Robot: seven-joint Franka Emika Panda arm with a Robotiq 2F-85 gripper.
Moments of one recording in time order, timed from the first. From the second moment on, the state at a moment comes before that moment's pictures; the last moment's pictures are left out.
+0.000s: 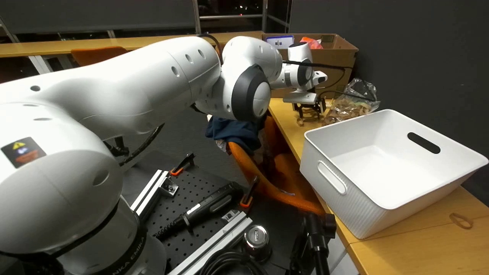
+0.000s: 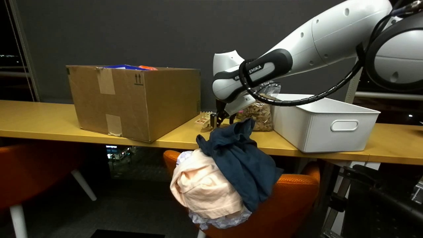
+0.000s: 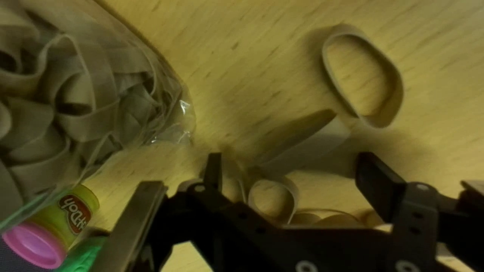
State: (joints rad) arm -0.09 1.49 -0.16 -0.49 -0.16 2.18 0.10
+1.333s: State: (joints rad) arm -0.14 1.39 -0.16 -0.42 -0.15 2.17 0.21
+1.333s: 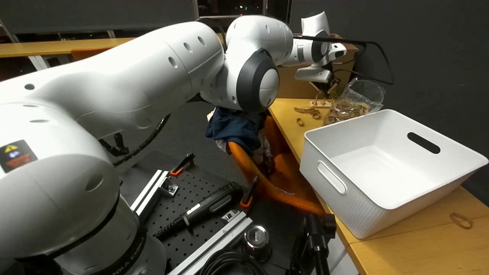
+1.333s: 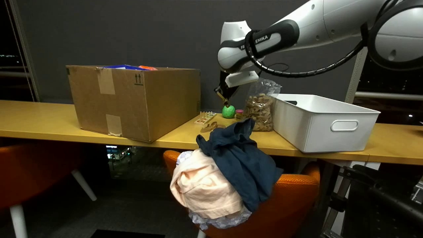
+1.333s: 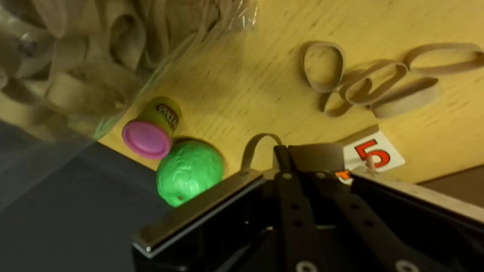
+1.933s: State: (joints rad) arm -0.15 1.16 -0.19 -0.41 -0.15 1.90 0.23
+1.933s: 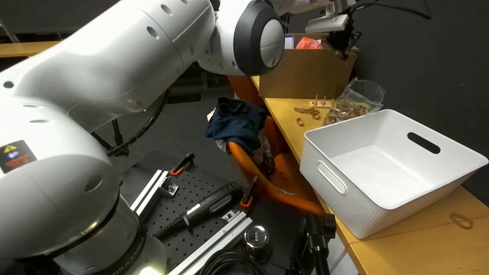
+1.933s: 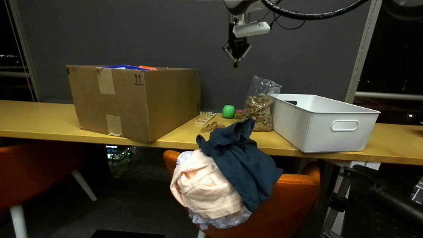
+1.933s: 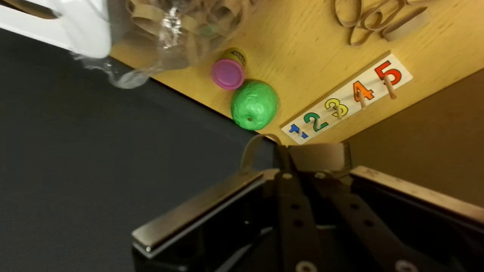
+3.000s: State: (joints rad) arm -0.26 1.10 -0.21 -0.46 -0.16 1.55 0.36
